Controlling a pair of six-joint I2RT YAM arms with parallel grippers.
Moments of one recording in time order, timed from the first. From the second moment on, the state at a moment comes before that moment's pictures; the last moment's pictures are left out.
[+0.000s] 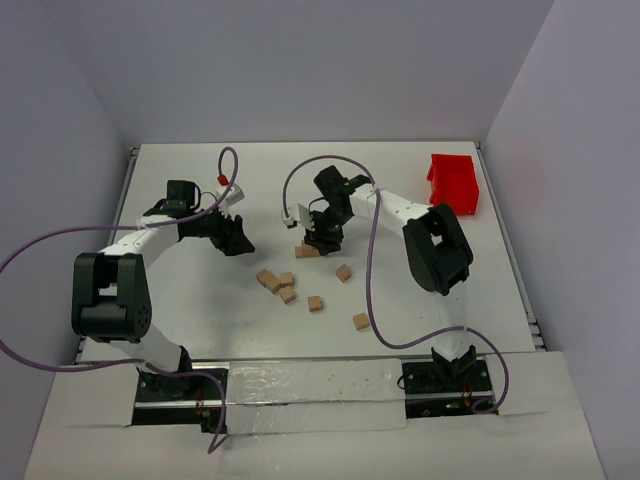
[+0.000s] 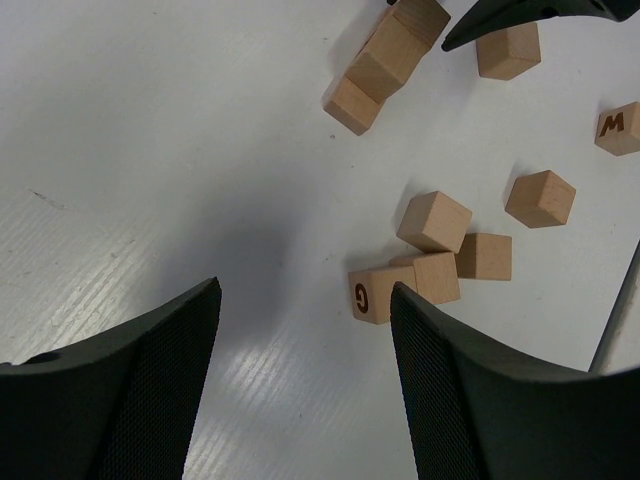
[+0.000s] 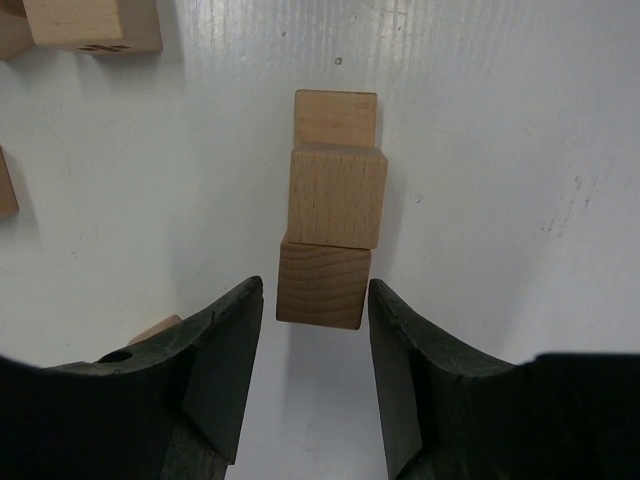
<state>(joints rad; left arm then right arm) -0.08 1.60 0.99 -0.40 0.87 0.50 0.58 2.07 1.60 -0.81 -0.48 -1.01</state>
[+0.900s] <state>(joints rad) -0.08 1.62 0.99 -0.40 0.87 0.50 0.58 2.08 1.62 -0.82 -0.46 -1.03</state>
